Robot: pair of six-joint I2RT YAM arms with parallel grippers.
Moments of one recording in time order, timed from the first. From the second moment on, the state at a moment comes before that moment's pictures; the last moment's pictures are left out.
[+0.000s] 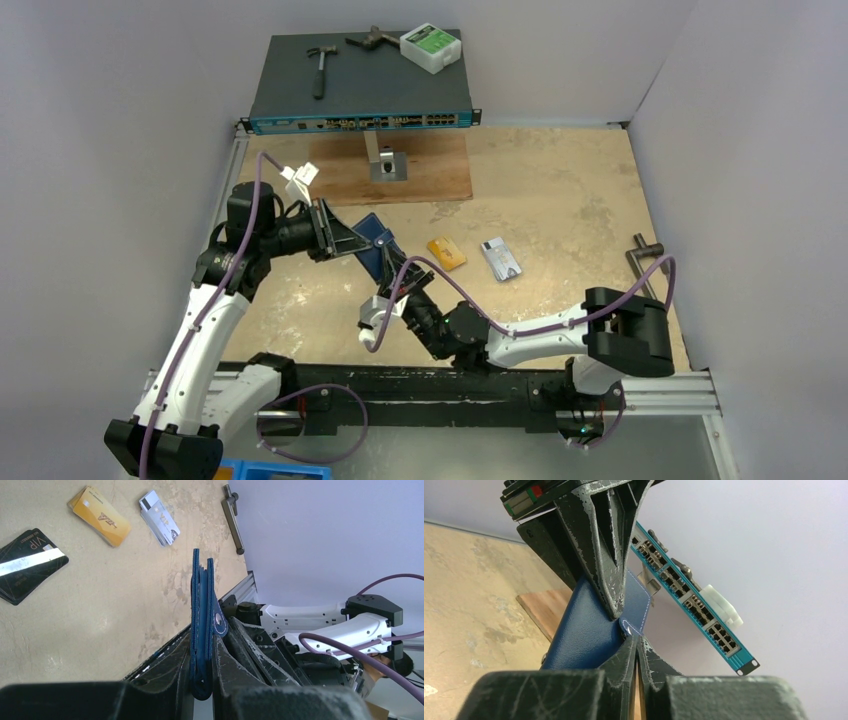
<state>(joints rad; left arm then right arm) -0.20 0.91 0.98 -0.58 0.80 -0.72 1.42 1.56 0.72 1.24 0.69 -1.12</state>
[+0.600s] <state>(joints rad) -0.21 0.91 0.98 -0.66 0.83 -0.69 1.42 1.59 0.82 1.46 0.85 -1.05</state>
